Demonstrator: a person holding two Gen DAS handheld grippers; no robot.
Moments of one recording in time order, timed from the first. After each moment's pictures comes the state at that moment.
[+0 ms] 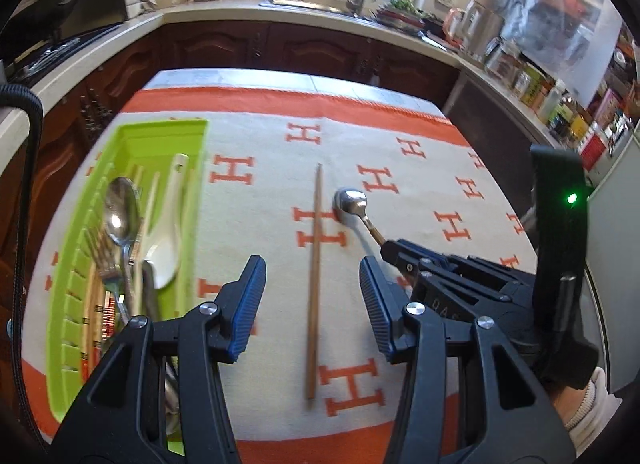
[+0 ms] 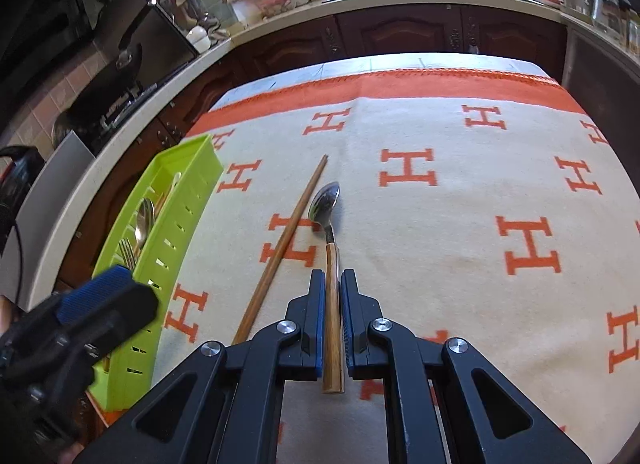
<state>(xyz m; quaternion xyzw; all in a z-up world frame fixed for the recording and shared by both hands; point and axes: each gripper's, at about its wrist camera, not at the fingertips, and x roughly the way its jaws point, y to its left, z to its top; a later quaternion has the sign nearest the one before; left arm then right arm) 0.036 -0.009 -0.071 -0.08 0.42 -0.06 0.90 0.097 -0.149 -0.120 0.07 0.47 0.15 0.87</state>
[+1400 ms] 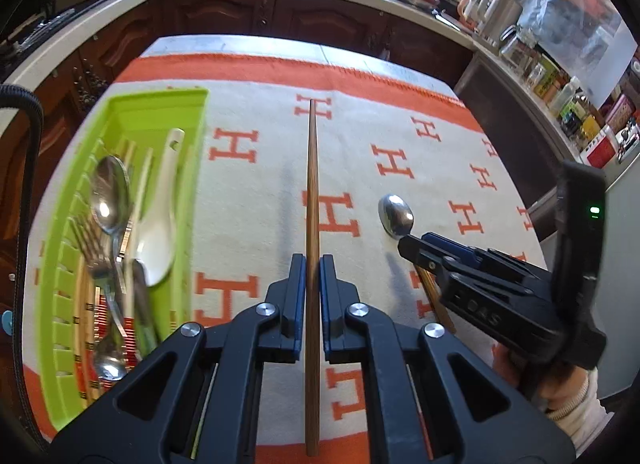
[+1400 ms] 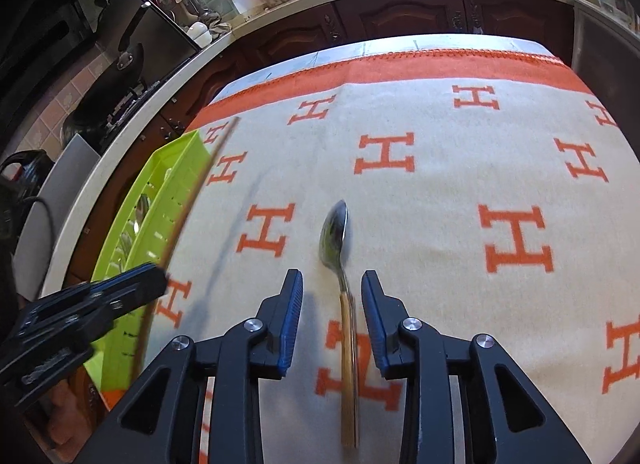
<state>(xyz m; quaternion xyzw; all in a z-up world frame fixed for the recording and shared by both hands) 0.057 0.012 -0.078 -0.10 0.47 -0.05 0.88 0.111 -0.173 -0.133 0.08 0.49 0.17 0.85</state>
